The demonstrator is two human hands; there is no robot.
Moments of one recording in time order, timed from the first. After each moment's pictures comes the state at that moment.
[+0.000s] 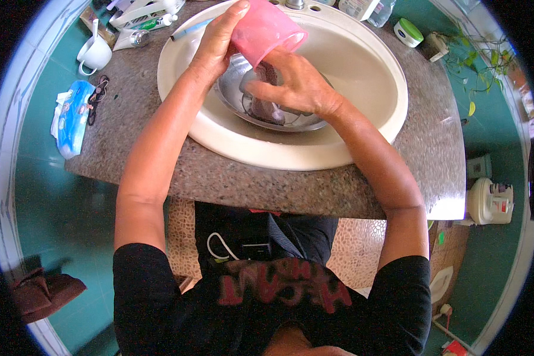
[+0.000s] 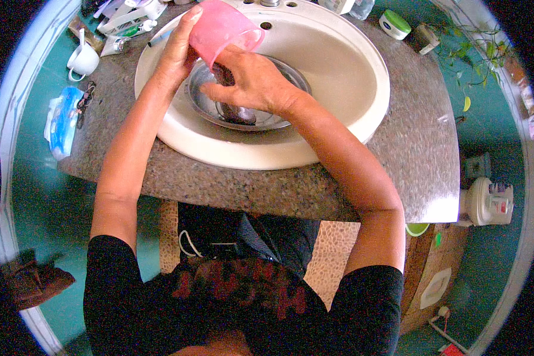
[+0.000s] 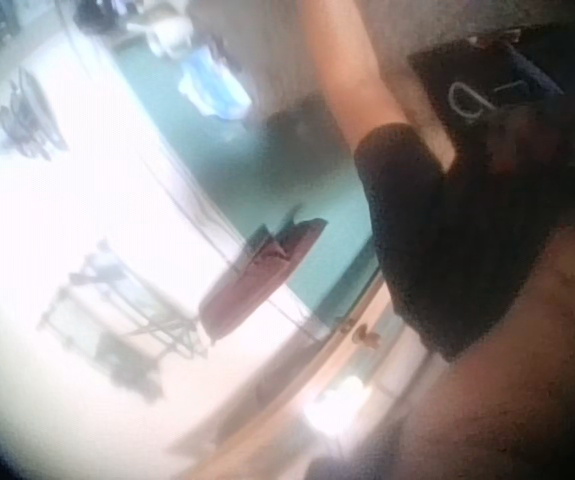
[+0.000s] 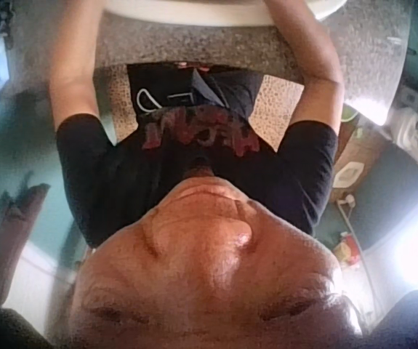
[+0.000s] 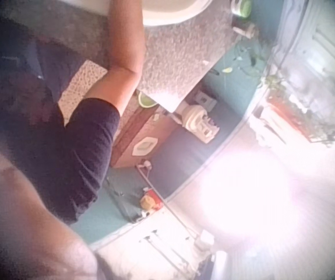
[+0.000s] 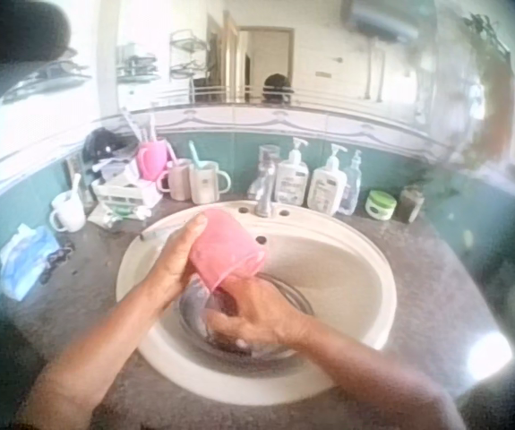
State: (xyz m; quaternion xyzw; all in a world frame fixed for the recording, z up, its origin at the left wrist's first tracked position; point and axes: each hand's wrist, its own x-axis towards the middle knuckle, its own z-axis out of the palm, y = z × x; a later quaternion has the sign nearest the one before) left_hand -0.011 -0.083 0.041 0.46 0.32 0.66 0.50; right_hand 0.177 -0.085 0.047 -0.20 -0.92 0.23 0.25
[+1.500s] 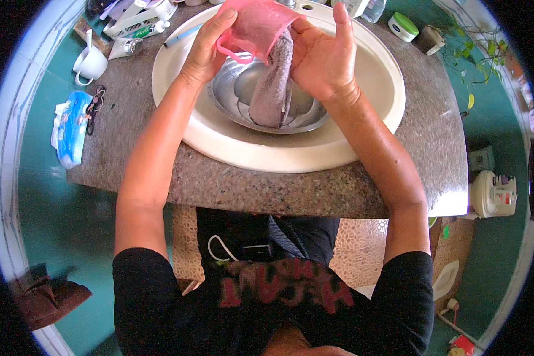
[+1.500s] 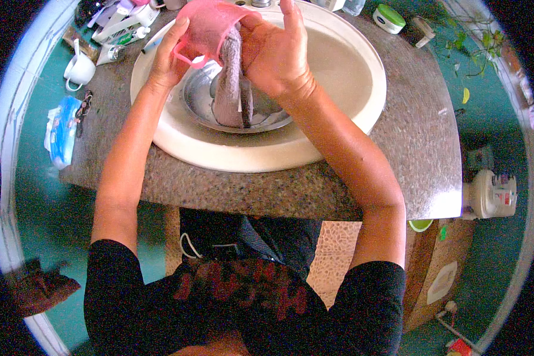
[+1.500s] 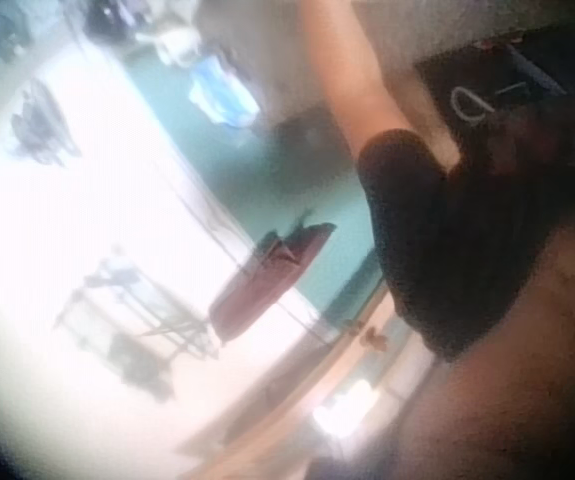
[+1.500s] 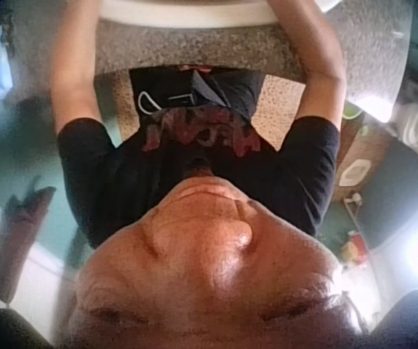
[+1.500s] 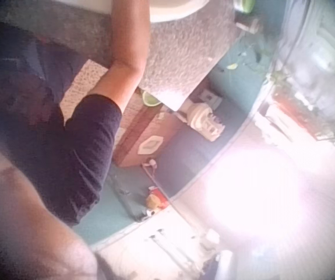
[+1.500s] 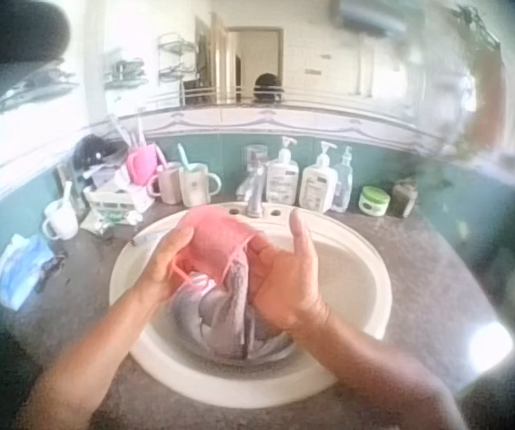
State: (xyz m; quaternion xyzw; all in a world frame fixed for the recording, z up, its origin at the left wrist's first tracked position) left_hand -0.031 -0.074 0.028 0.48 0.33 0.63 0.51; right_hand 0.182 -0.073 0.072 -0.08 -0.27 0.89 0.36
